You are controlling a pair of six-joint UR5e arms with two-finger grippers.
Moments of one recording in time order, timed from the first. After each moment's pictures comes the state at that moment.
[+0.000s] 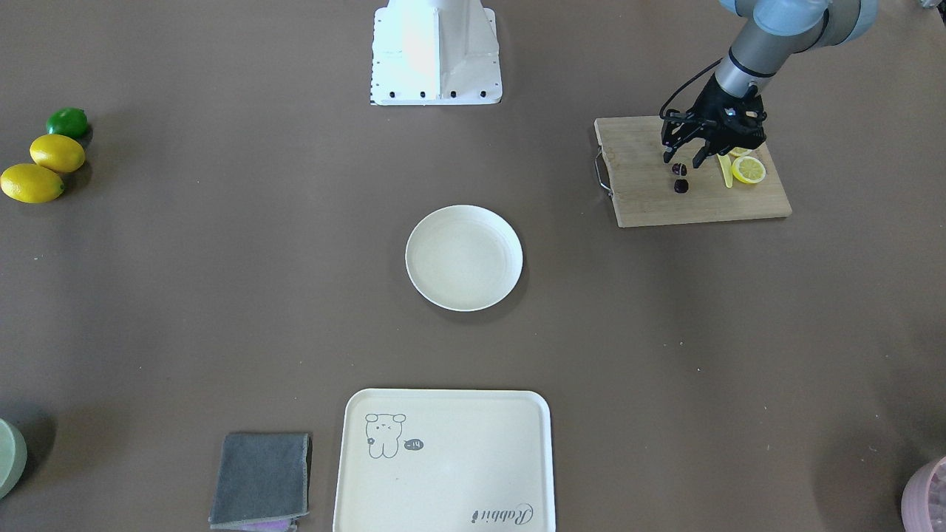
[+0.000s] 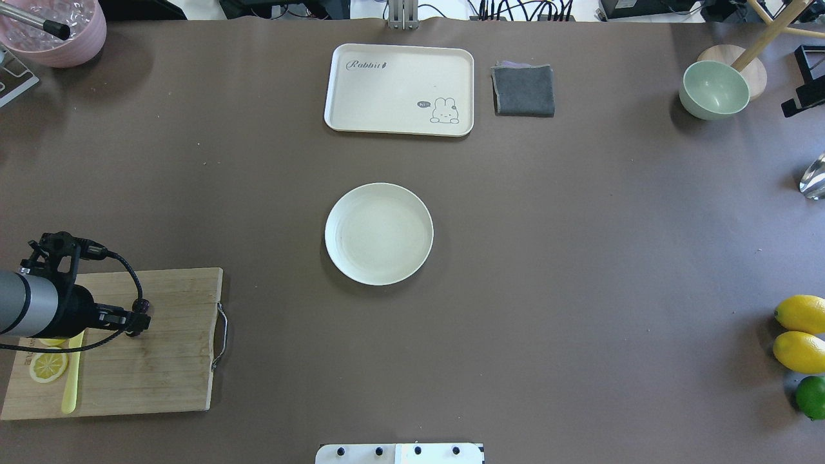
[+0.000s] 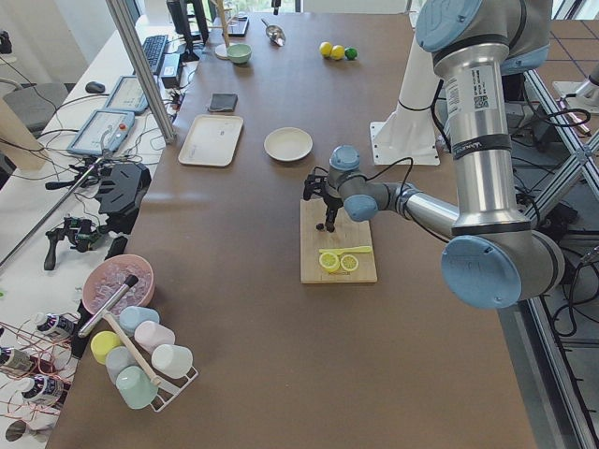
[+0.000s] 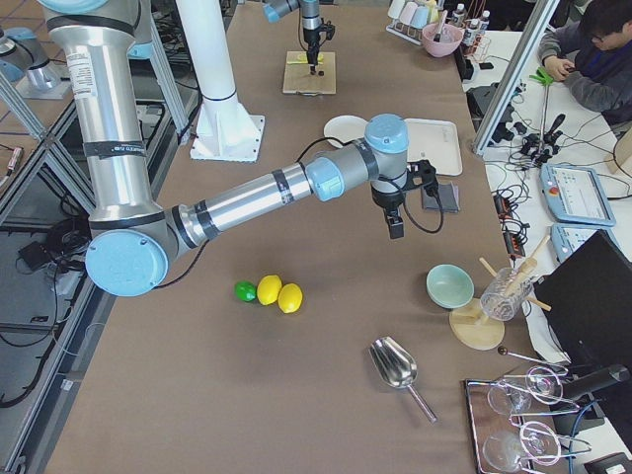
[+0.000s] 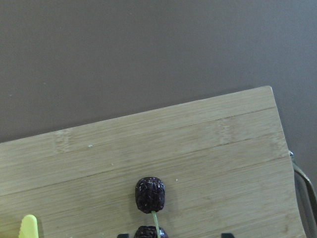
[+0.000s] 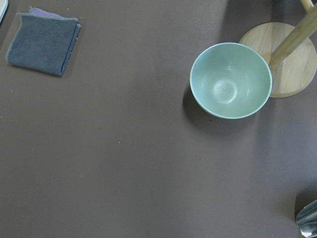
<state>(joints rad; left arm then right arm) -0.54 -1.34 -2.02 -2.20 -1.89 -1.04 1.37 -1.45 1.86 -1.50 2.33 0.28</state>
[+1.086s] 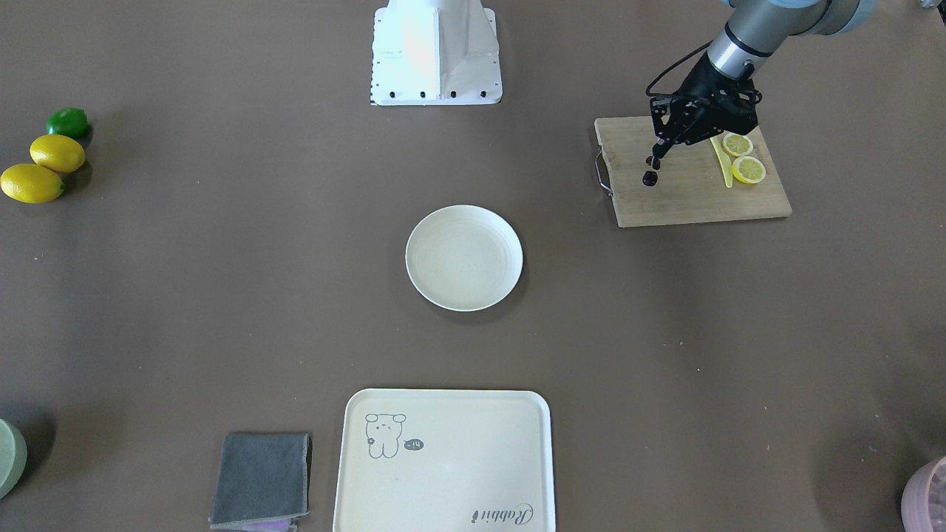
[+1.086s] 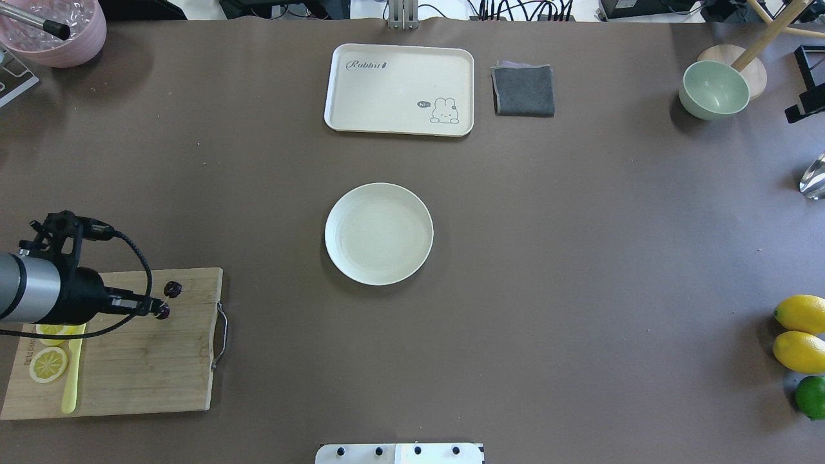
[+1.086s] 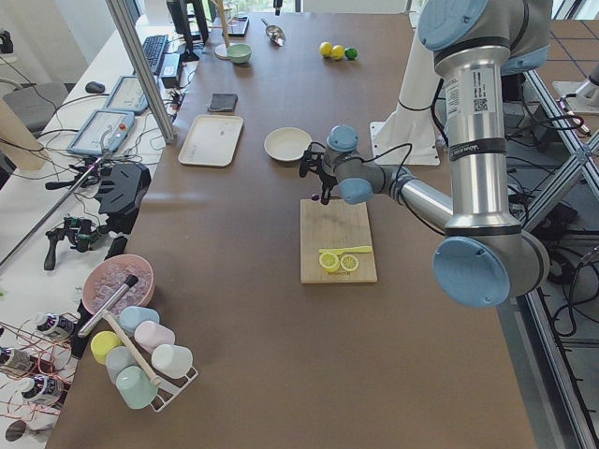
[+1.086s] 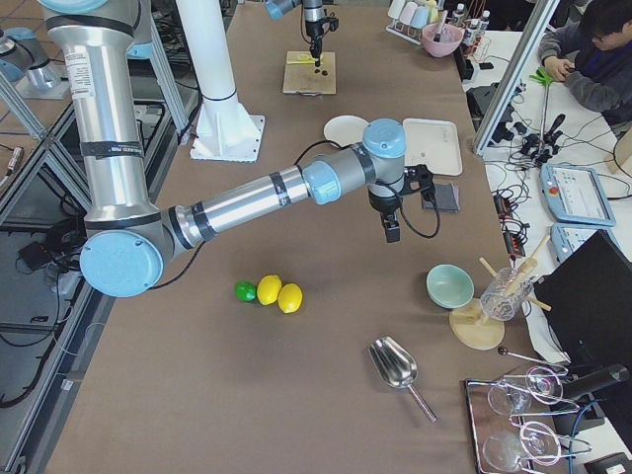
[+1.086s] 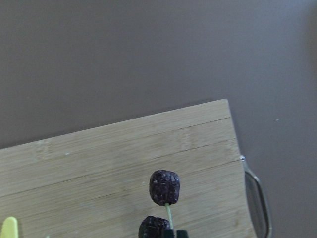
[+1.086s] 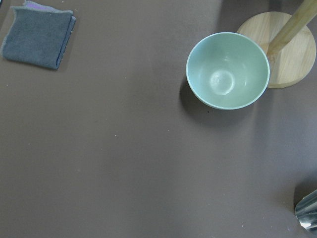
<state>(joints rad) -0.60 -1.48 -2.07 -2.21 -1.95 -1.11 1.37 -1.47 1.86 -1.49 2.34 0.28</state>
